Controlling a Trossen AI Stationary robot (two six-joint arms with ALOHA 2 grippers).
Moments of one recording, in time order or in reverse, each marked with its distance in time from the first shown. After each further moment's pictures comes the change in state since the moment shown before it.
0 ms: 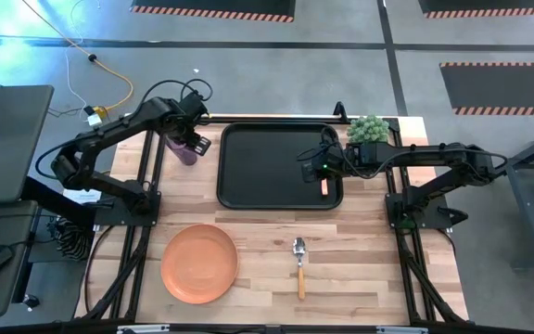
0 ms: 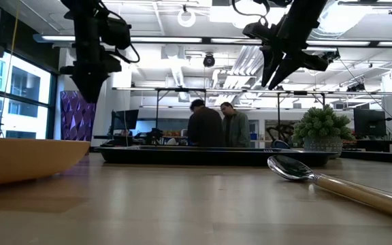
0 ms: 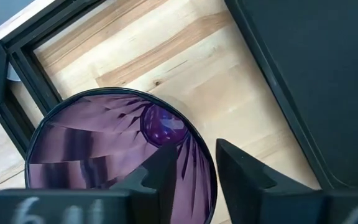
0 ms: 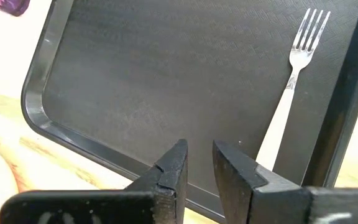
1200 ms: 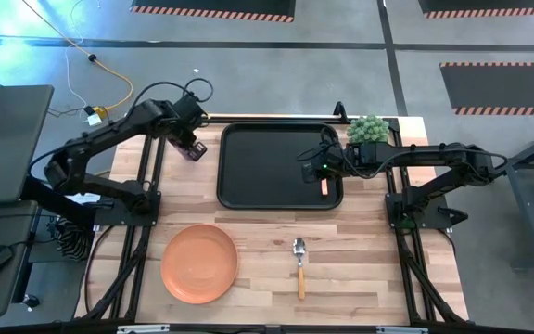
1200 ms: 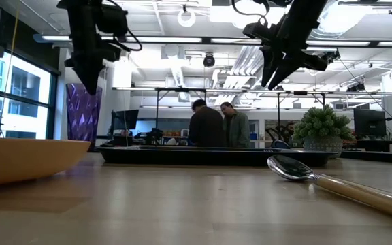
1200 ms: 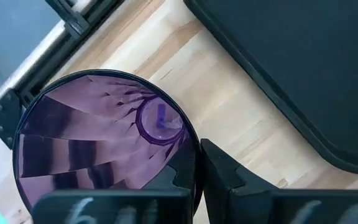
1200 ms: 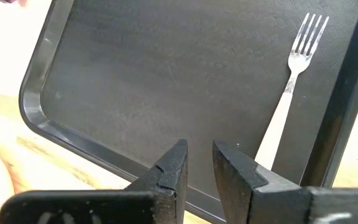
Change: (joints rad) left arm -0.057 -0.084 0.012 -0.014 -0.008 0.189; right arm 0.000 0.000 0.000 0.000 0.008 -0.019
